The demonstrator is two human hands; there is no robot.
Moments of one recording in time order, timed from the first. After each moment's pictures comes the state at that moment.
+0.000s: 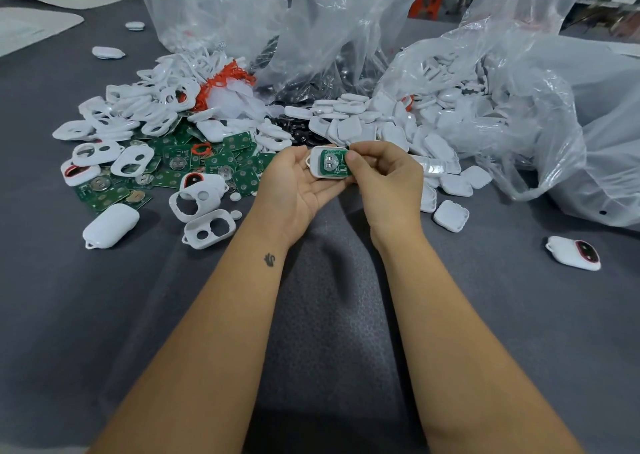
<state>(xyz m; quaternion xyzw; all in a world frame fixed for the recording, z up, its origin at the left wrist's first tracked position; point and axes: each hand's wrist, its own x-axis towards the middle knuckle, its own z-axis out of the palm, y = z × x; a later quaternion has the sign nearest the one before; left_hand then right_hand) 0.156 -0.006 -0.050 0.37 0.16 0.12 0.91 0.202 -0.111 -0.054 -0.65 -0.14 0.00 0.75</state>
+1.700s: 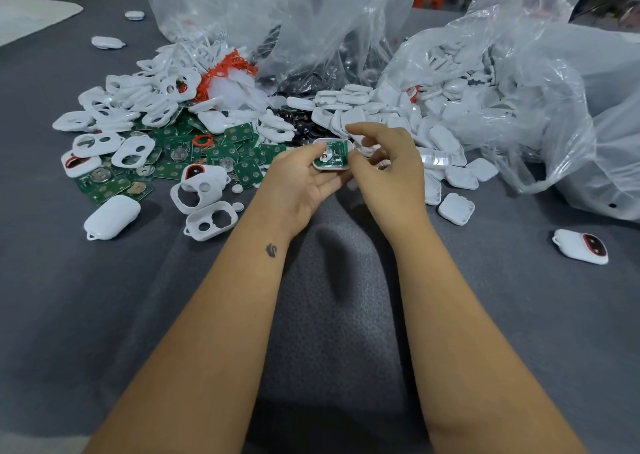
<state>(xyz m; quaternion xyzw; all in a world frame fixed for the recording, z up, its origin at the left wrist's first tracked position) 0.158 -0.007 -0.052 0.39 0.18 0.13 0.89 0.206 -0.114 -0.056 -0.76 -0.22 -0.08 0.61</state>
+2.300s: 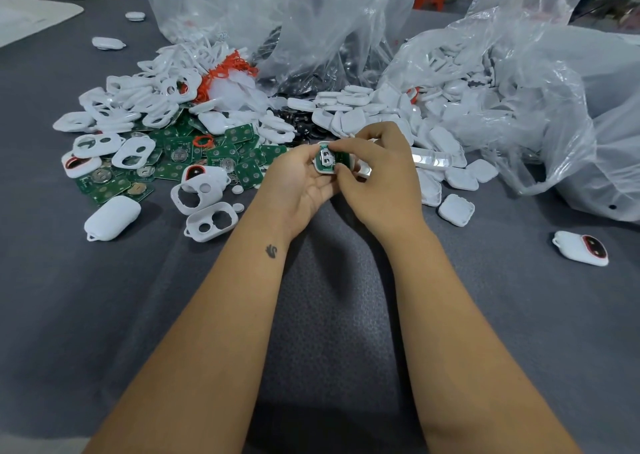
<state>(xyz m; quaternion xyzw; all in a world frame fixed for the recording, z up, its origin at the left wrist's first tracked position) 0.157 -0.010 -0.047 0.38 0.20 0.10 0.90 0.205 -0.115 -0.060 -0.82 -0.34 -0.17 0.44</state>
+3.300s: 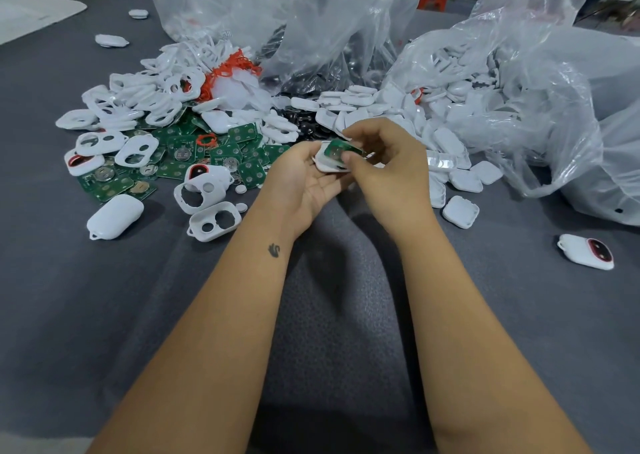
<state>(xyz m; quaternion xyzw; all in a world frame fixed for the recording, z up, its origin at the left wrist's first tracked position) 0.158 -0.005 -0.049 0.35 0.16 0.09 0.92 0.201 -0.113 -0.044 -0.74 -0.28 -0.05 0.61</state>
